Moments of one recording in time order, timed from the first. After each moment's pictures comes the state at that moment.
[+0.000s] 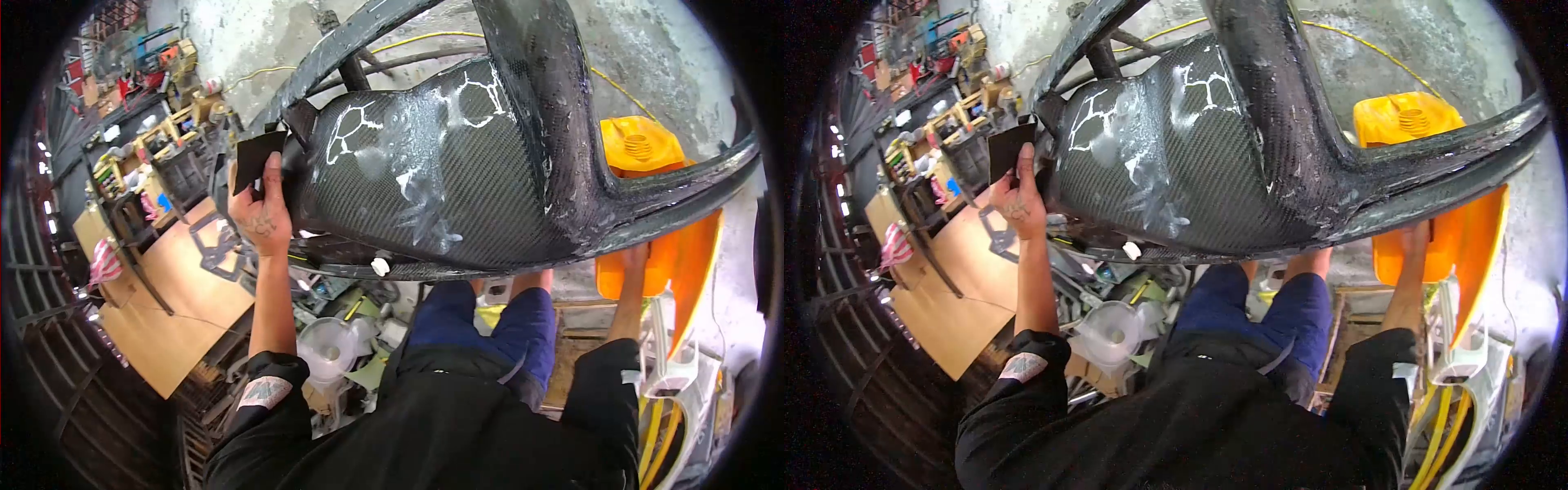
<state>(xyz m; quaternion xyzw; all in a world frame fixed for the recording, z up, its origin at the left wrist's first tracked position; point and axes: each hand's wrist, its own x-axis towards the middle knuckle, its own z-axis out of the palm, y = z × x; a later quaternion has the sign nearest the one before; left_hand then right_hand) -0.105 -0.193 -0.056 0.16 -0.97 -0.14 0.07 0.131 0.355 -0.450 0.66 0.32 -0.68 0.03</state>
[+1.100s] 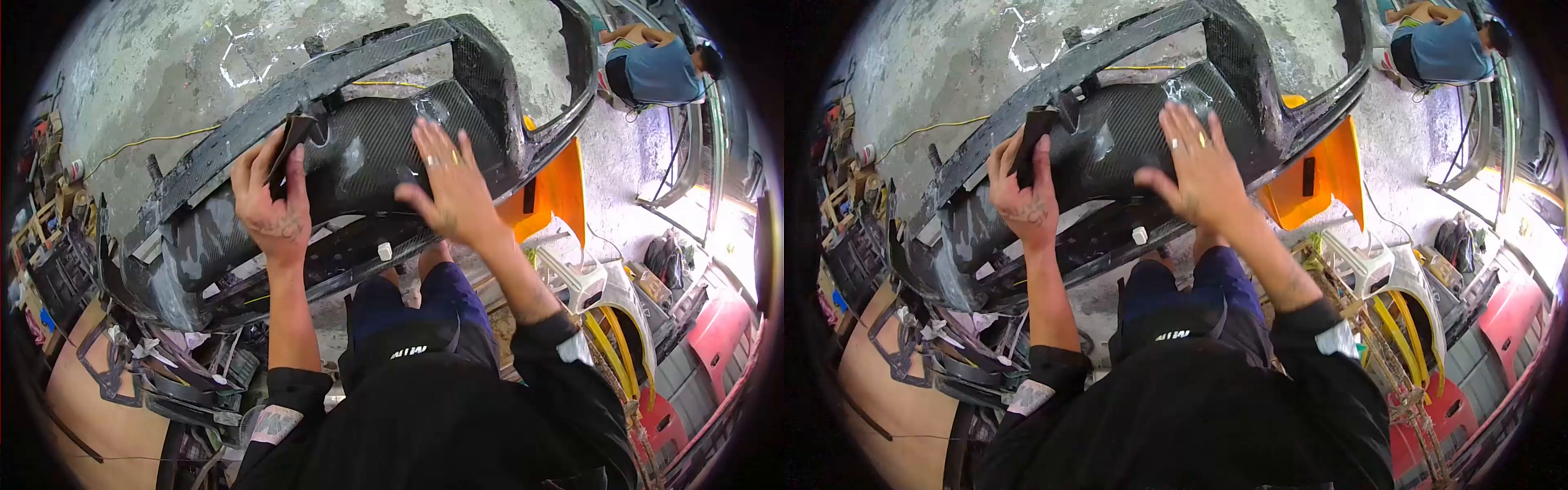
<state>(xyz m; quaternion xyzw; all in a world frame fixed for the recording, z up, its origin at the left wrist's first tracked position) -0.107 -0.220 -0.047 0.00 -0.91 -0.38 0.17 -0.062 0.031 -0.072 -0.15 0.97 -0.19 0.09</state>
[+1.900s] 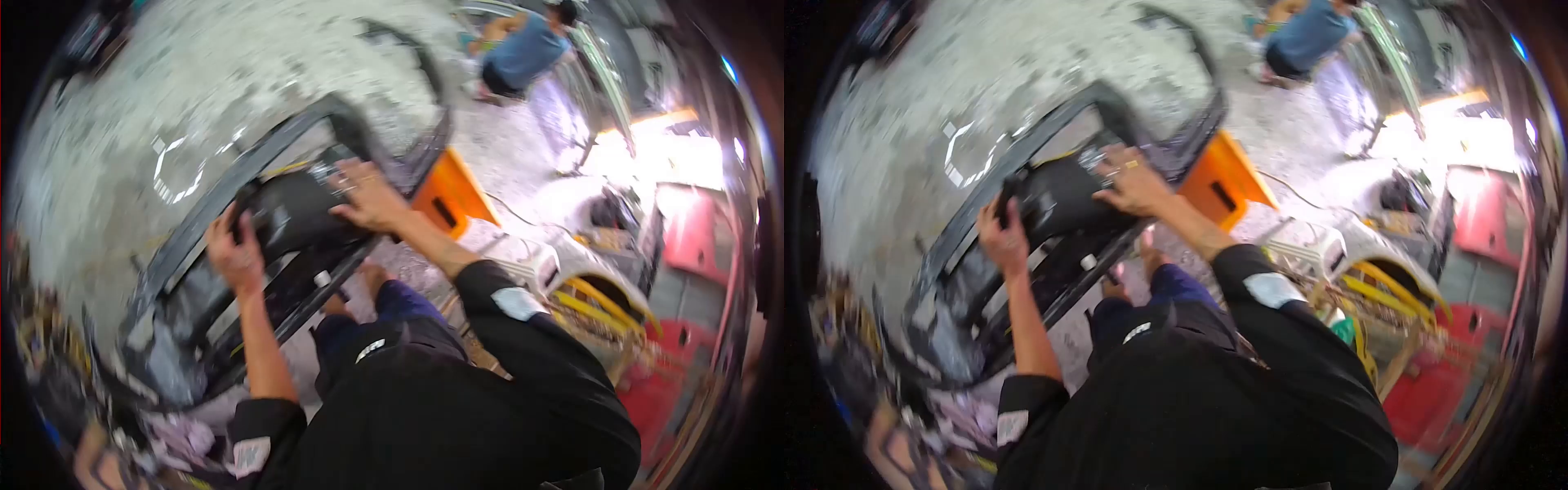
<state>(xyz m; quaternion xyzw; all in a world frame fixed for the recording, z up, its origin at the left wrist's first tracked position) -0.109 -0.225 -0.035 -0.05 -0.92 -0.37 0.15 -0.065 0.081 -0.065 -0.15 0.97 -0.20 0.01</state>
